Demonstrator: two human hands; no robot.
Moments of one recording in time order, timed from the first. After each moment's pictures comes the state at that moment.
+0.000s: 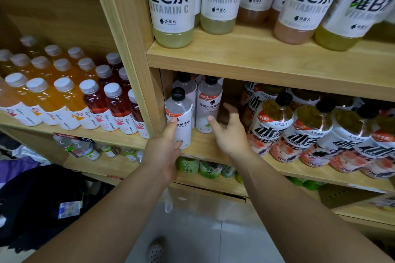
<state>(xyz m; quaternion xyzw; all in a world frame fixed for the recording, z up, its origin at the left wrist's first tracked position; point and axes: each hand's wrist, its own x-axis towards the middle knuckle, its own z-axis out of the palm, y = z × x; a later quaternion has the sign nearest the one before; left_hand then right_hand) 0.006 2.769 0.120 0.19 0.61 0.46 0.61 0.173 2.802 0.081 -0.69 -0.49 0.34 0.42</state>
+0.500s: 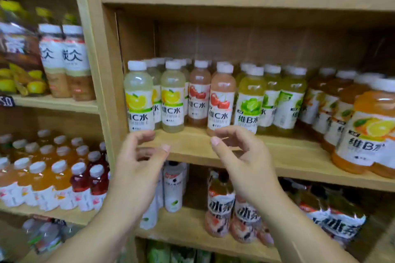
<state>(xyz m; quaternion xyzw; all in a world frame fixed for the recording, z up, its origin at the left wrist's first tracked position) 0.064 2.685 0.302 0.54 0.47 0.63 0.30 0.262 2.678 0.315 -0.48 -0.65 0.15 0.58</state>
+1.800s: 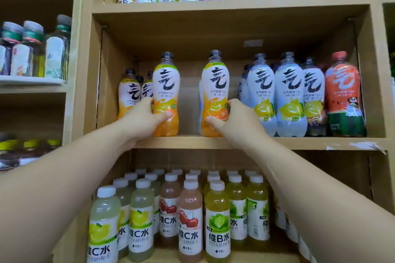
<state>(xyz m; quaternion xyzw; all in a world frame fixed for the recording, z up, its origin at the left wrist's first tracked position) 0.110 2.798 0.606 0.71 0.41 0.54 0.17 0.335 2.738 0.596 -0.60 -0.61 -0.15 0.48</state>
